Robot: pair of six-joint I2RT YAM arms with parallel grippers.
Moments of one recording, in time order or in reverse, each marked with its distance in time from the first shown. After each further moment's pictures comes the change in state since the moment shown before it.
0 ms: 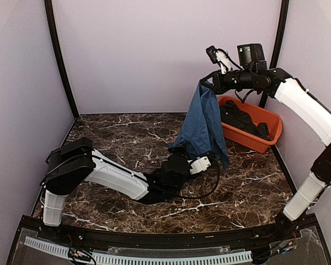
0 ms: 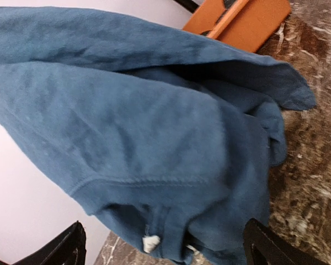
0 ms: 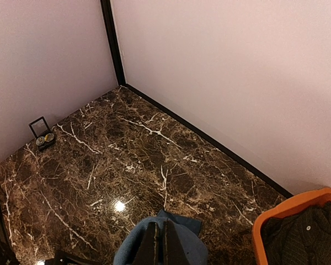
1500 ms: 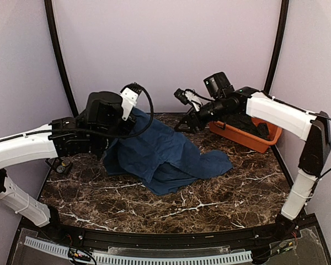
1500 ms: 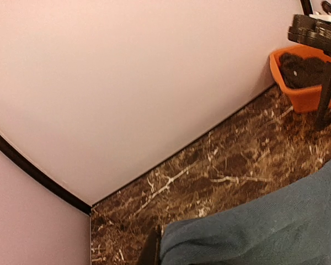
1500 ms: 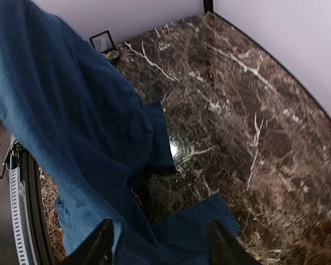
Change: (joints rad) left arm 0.176 -0.768 0.023 -0.892 -0.115 -0.527; right arm 0.127 0.124 -0.137 -0.053 -0.222 -0.150
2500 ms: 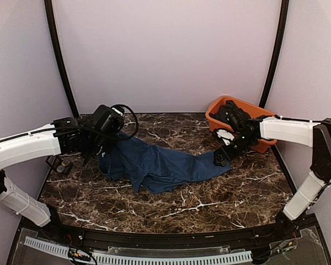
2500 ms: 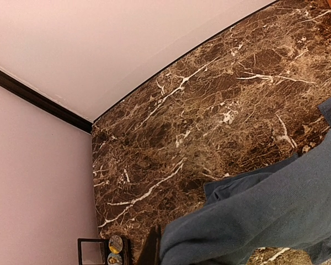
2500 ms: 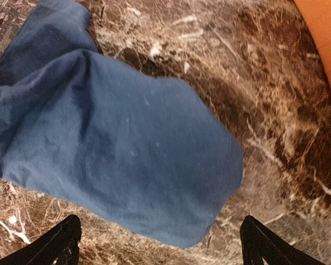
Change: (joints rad) left arm 0.161 0.009 -0.098 -0.464 0.051 -0.332; right arm -0.178 -0.105 -0.517 -0.062 0.475 0.090
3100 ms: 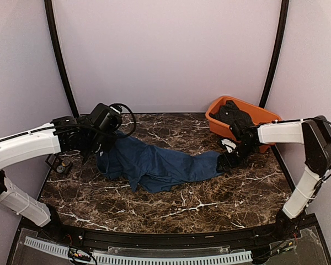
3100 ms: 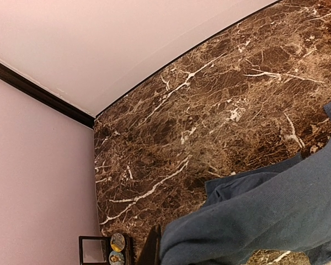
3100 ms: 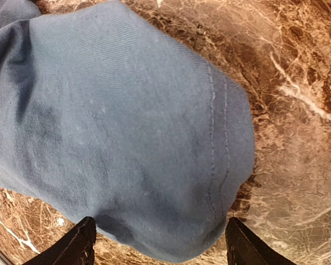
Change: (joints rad) left arm 0.034 -0.003 0.000 0.000 0.012 0.005; right arm -0.083 0.064 -0.106 0.064 -0.146 0.135
